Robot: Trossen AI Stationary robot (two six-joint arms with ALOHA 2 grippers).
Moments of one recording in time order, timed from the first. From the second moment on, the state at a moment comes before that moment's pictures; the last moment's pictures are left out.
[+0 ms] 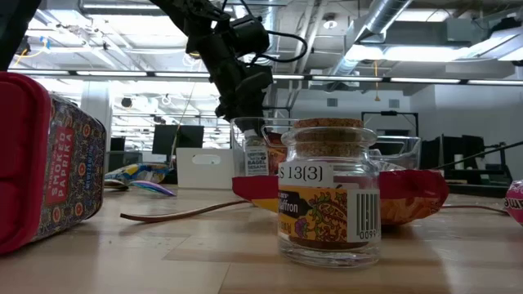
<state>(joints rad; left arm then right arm) 0.32 1.81 1.34 -0.50 -0.05 -0.08 -0.41 0.86 1.09 0.26 -0.23 0.63</state>
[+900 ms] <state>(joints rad) 0.28 1.51 1.34 -0.35 -0.14 -0.10 -0.41 0.86 1.09 0.34 -0.18 0.65</state>
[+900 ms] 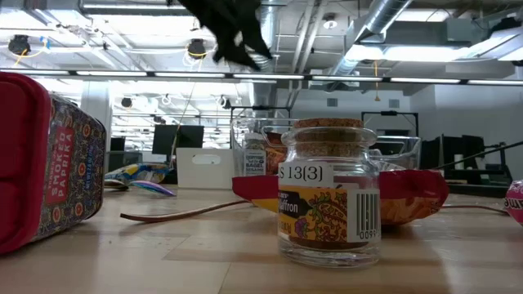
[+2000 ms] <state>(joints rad) 0.27 1.03 1.34 -0.08 -0.19 -0.20 -0.40 0.95 1.09 0.65 0.38 1.10</state>
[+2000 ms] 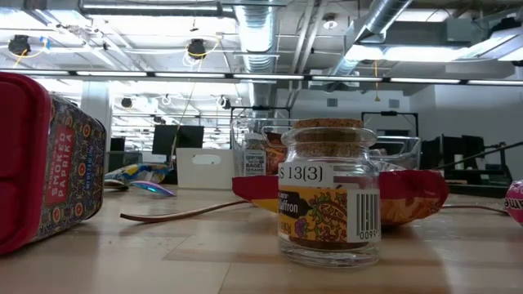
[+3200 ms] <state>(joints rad) 0.27 1.06 1.34 -0.08 -0.17 -0.25 -0.82 0.90 1.01 1.05 0.37 1.04</state>
